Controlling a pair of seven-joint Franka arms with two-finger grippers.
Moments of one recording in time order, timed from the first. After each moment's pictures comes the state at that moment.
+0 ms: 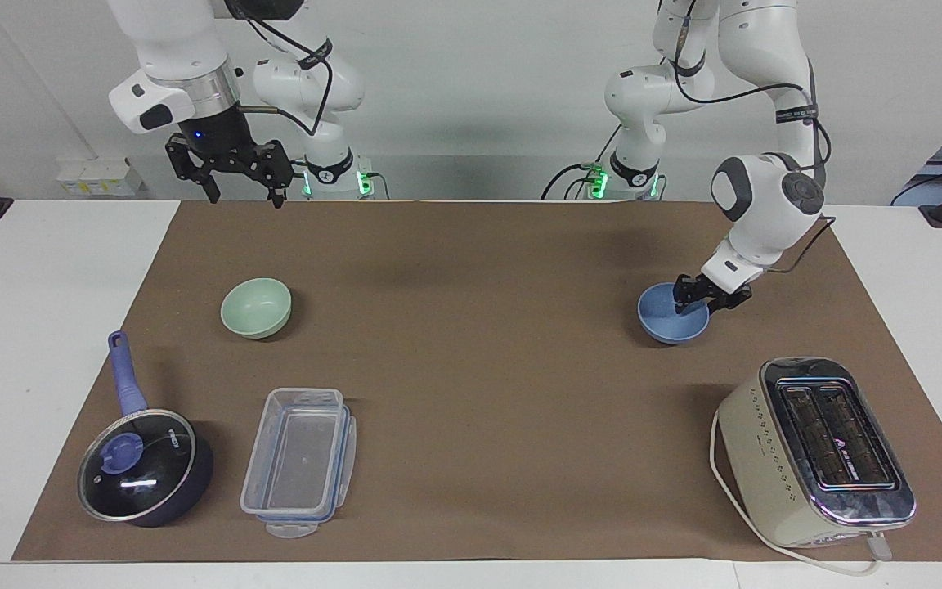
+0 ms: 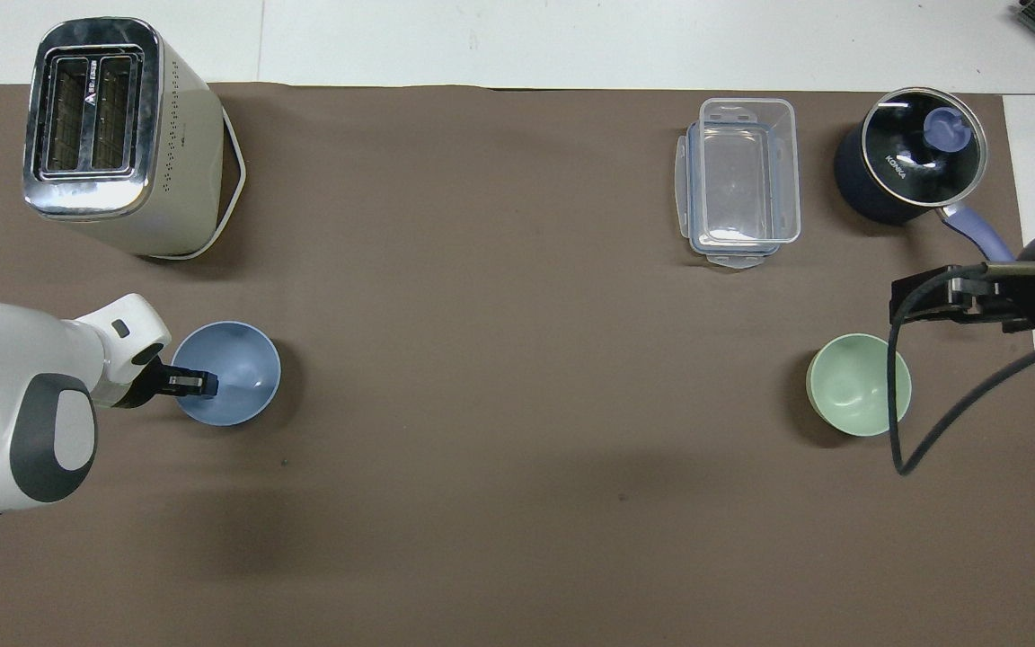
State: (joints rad) left arm 0.10 0.03 -0.11 -2.33 -0.20 2.32 0.24; right arm -0.12 -0.04 0.20 -1.55 -0.02 1.51 0.18
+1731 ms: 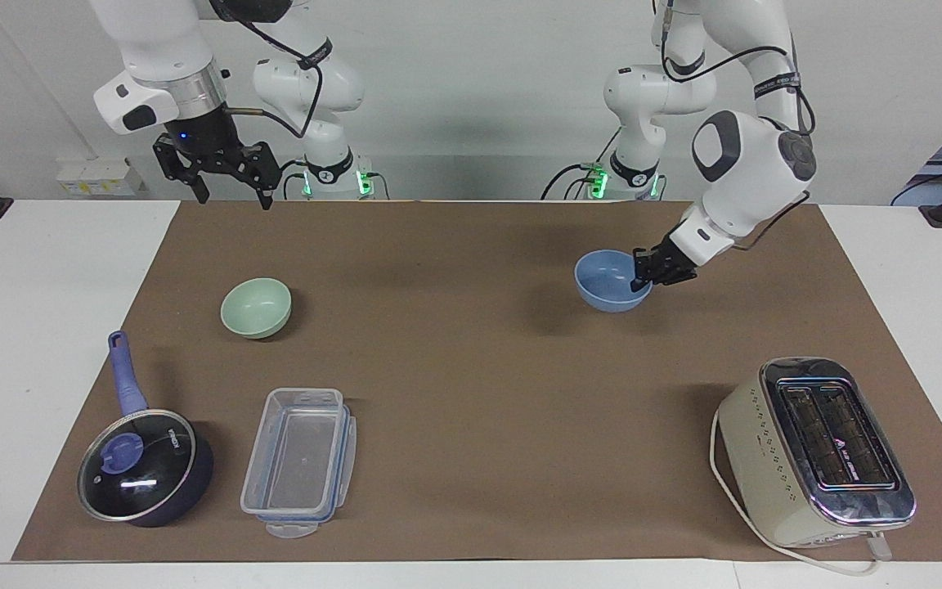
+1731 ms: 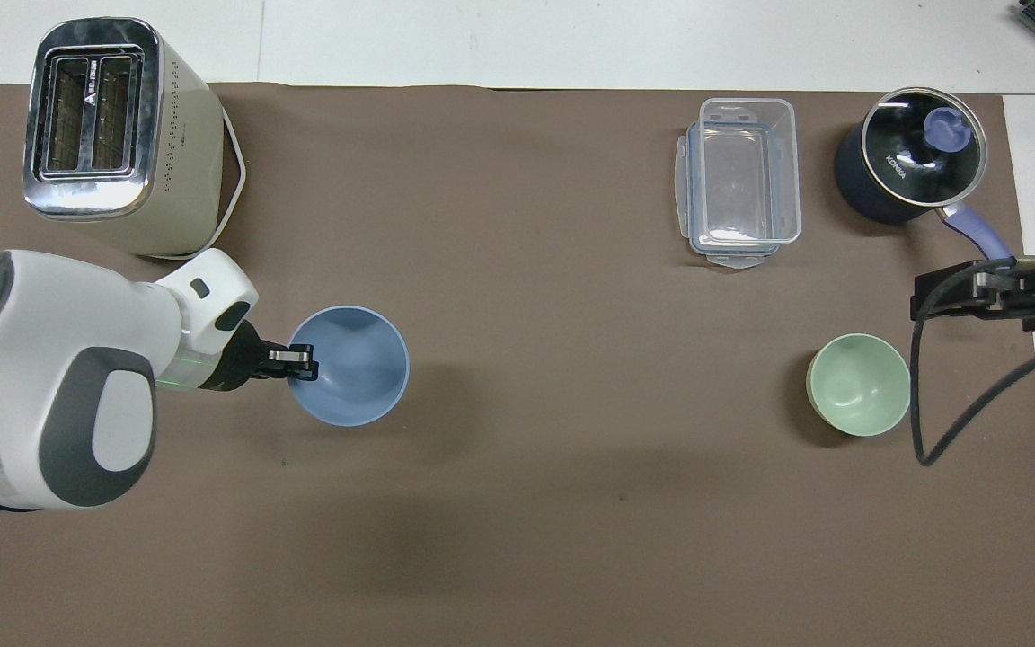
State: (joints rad) left arm -0.23 -0.04 -0.13 -2.19 -0.41 2.19 -0.05; right arm -0.17 -0.04 0.20 -1.58 -0.02 1.56 0.13
